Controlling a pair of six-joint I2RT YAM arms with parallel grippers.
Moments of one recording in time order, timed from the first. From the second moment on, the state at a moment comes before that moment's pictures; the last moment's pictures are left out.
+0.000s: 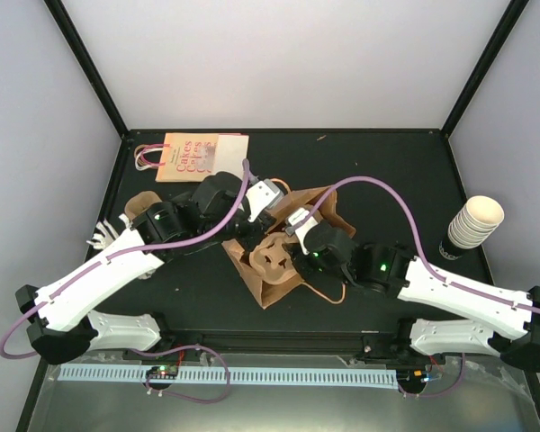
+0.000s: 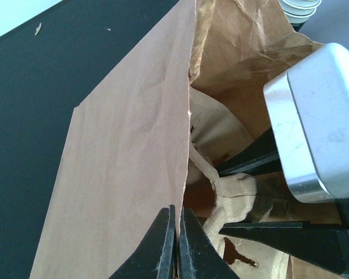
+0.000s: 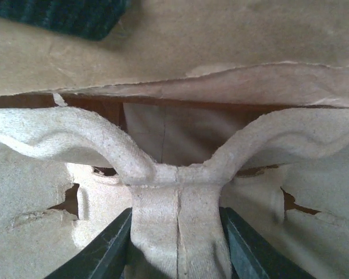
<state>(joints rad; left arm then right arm) -0.95 1.20 1.41 -0.87 0.01 -0.12 1.17 1.09 1.03 -0.60 0.34 0.22</state>
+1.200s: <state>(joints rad) -0.98 1.20 1.41 -0.86 0.02 -0.15 1.20 1.17 0.96 -0.54 0.42 0.26</state>
